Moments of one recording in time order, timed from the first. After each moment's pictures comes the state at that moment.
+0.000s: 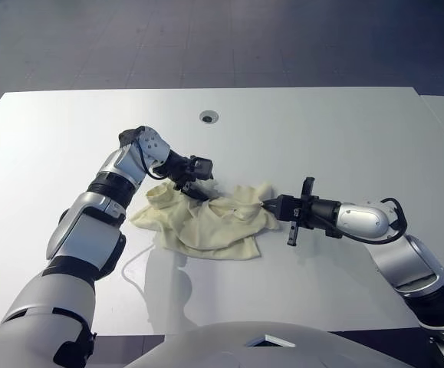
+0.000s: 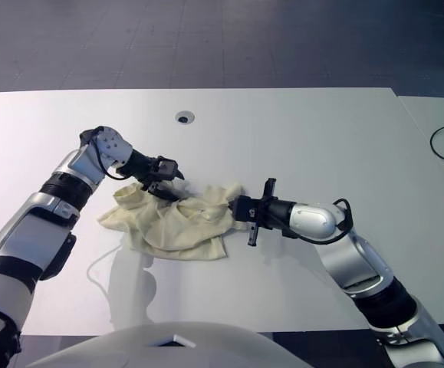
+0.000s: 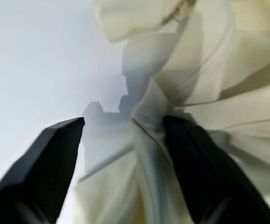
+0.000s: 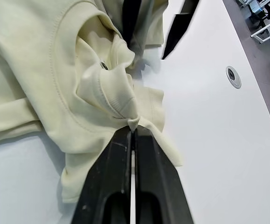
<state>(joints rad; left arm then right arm) -0.87 0.45 -0.50 0.85 0.20 -0.23 -1.35 -0.13 -0.76 0.35 -0.51 -0.11 0.39 0.83</state>
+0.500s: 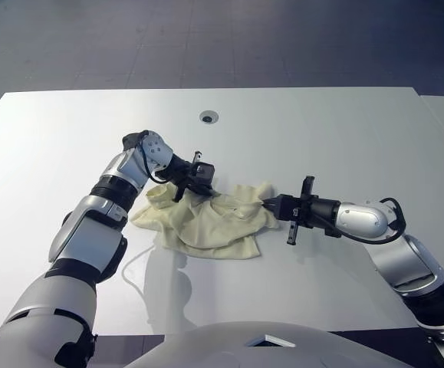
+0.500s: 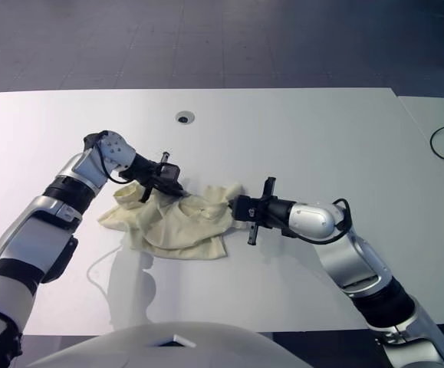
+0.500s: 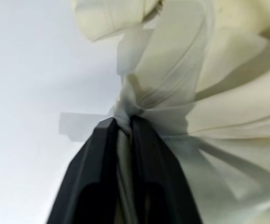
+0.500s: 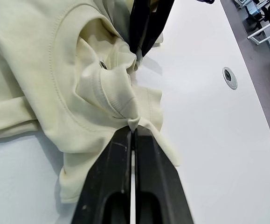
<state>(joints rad) -0.85 0.45 -0.51 0.82 0.23 -0.24 -1.35 -0.13 -0.74 0.35 -0.50 -0.13 0.38 0.83</state>
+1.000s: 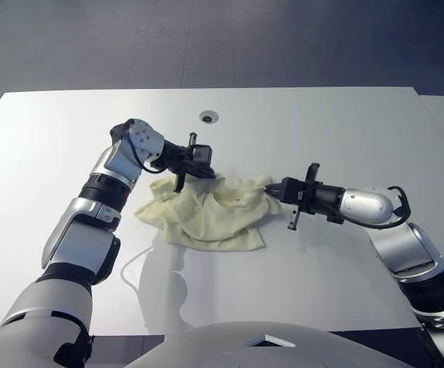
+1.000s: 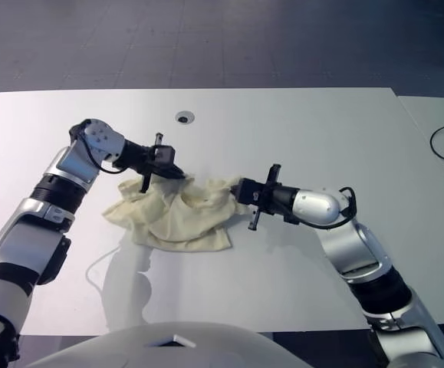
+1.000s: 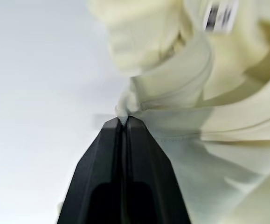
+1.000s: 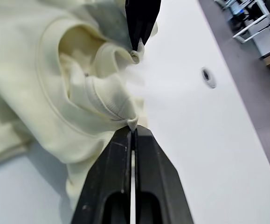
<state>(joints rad) -0.84 0.48 -0.38 0.65 0.15 -0.11 -1.30 -0.23 -0.69 0.27 -0.40 -0.03 0.39 0.85</state>
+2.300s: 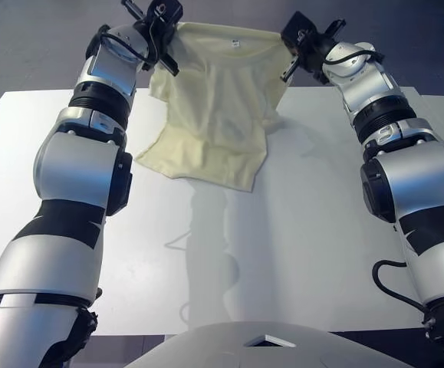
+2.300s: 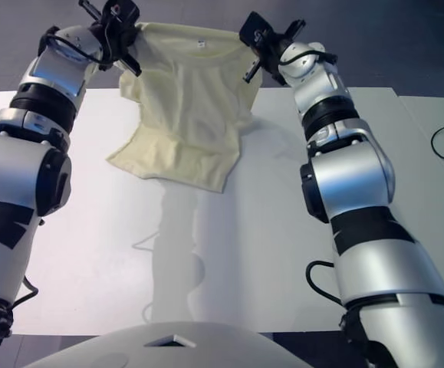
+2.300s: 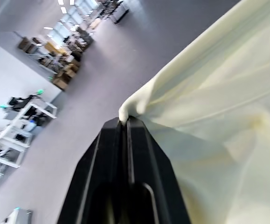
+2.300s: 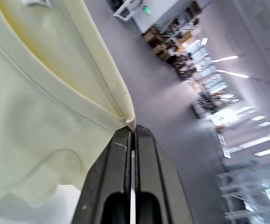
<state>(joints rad) -1.45 0.36 -0.16 1.35 0.27 0.02 -0.32 -1.41 -0.35 0.25 1.35 -0.34 -0.13 0.32</state>
